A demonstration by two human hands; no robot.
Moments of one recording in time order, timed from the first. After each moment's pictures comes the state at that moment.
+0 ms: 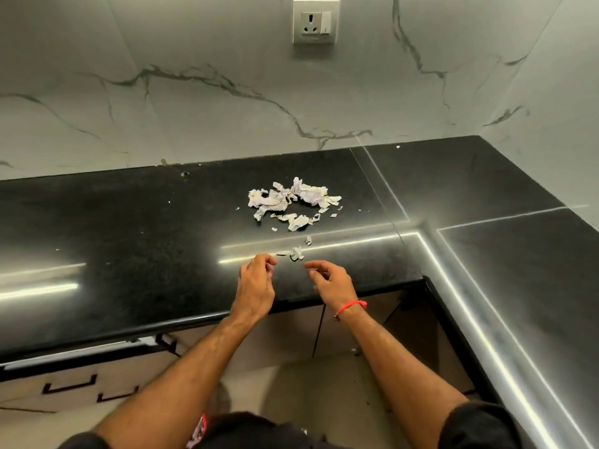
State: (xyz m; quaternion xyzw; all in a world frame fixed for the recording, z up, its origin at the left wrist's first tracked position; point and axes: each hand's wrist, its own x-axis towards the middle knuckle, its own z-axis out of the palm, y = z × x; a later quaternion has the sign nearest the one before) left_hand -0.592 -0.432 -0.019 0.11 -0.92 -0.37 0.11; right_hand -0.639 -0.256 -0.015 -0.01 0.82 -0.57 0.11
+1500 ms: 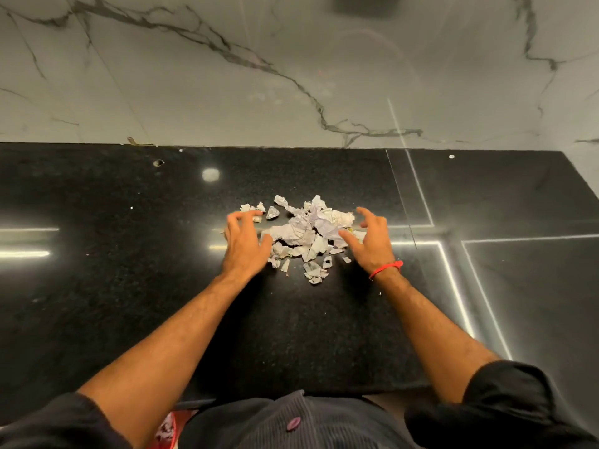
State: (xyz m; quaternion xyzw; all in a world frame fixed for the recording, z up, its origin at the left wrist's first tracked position) left_hand -0.831 -0.498 -0.046 0.22 -0.89 -0.40 0.08; right_hand -0.924 -0.246 -0.035 -0.10 0.91 -0.40 0.05
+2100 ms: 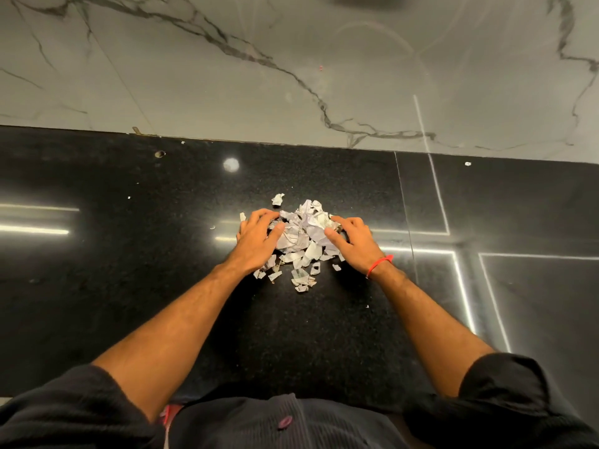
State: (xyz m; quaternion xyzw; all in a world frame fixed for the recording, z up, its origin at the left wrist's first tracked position) left_hand -0.862 -0.473 -0.053 0.18 -0.91 -0.38 -0.03; right_hand -0.965 -0.241 -0.044 -0.20 0.90 -0.33 0.22
